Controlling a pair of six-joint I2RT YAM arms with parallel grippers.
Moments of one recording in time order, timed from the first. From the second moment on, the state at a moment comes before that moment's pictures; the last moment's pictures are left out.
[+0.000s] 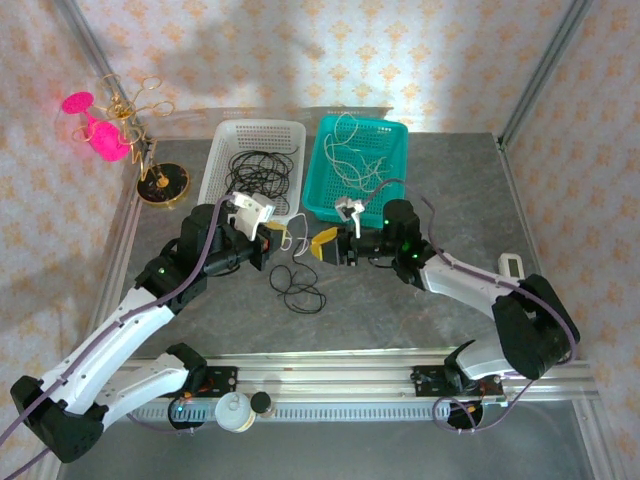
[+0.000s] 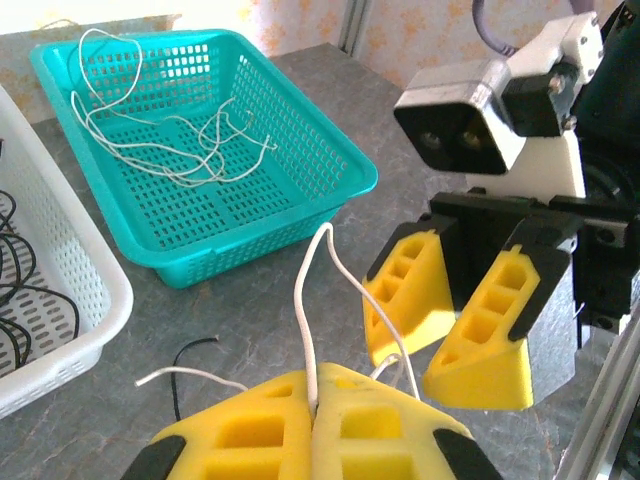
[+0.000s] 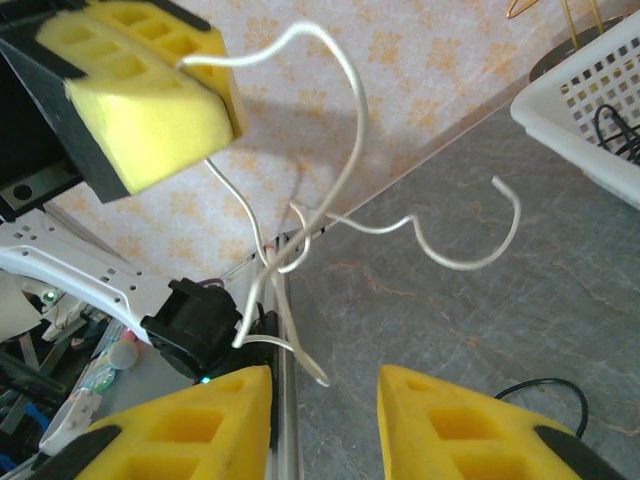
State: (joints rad) left arm -0.53 0.91 0.92 -0.41 0.24 -0.12; right arm 0.60 1.41 0.73 0.50 -0.95 0.44
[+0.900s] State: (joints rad) left arm -0.53 0.91 0.92 -0.41 0.26 -0.12; right arm 0.62 1.47 0.78 0.56 -0.91 0.46
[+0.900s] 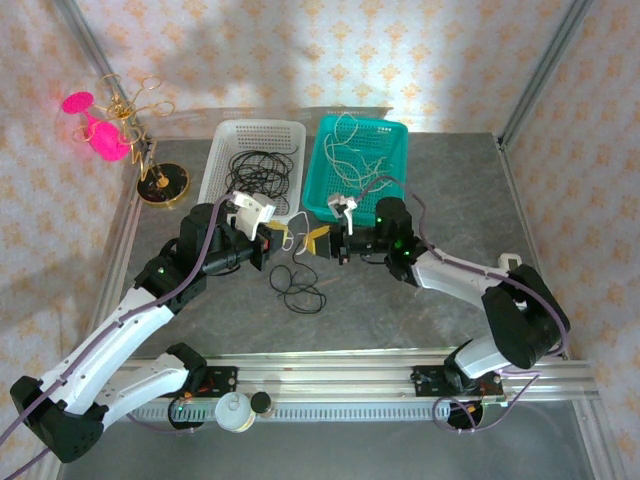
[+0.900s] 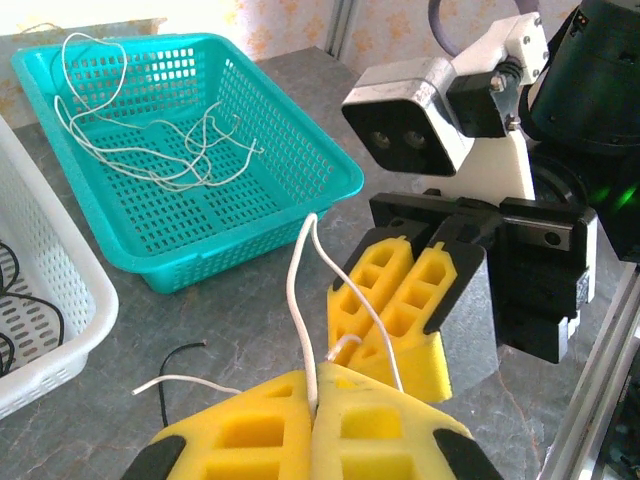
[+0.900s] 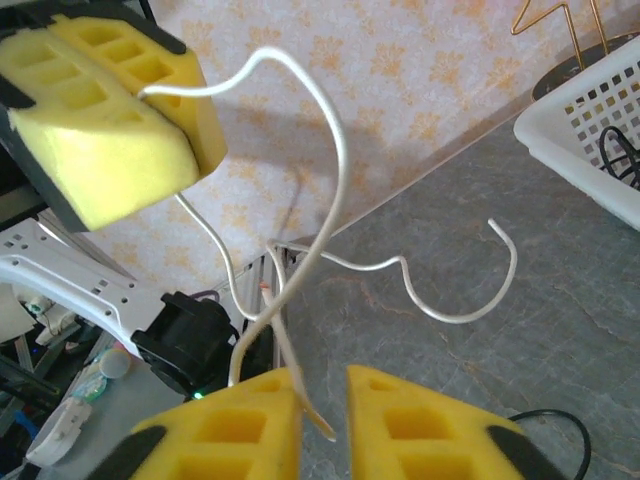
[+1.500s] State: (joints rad) left arm -0.53 0.87 0.81 -0.36 0.24 -0.16; right arm 0.47 1.30 0.81 0.39 -0.26 0.70
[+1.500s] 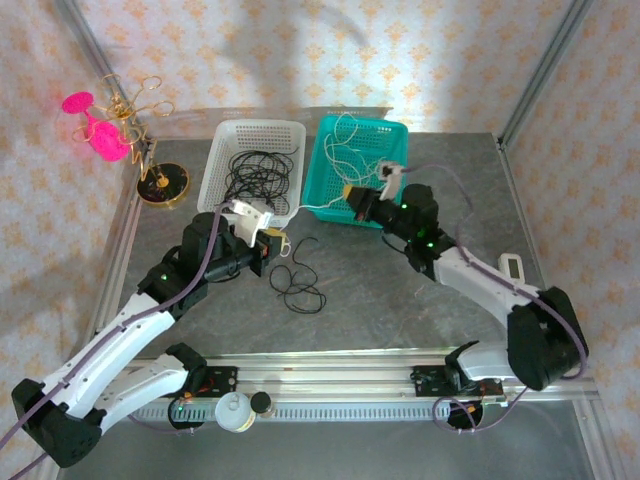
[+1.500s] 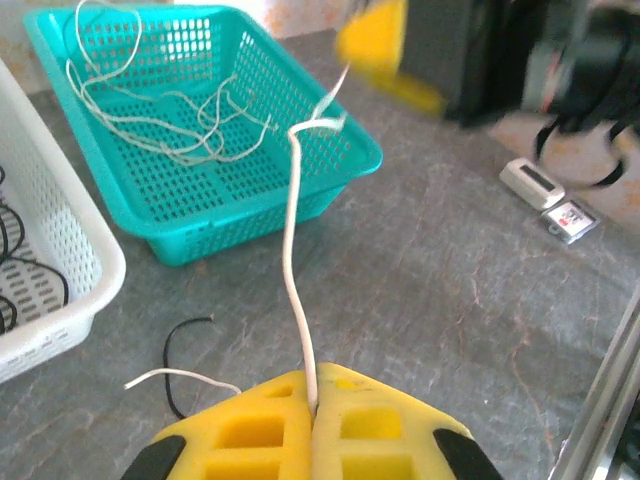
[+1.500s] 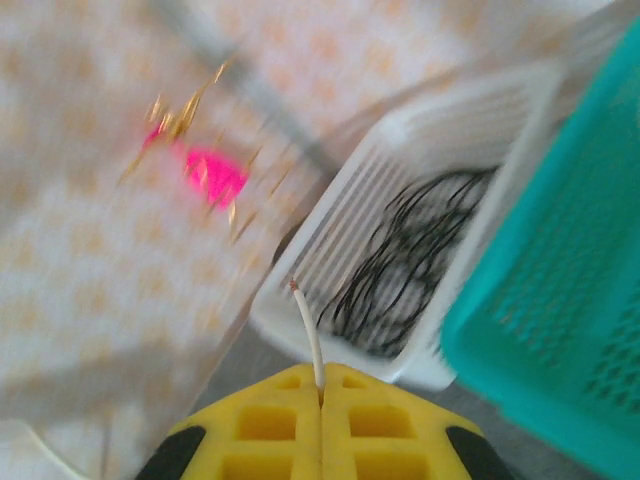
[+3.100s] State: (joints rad) left arm -0.59 1.16 0.56 0.48 0.40 -0.55; right arm 0.39 1.27 1.33 0.14 -0.17 0.85
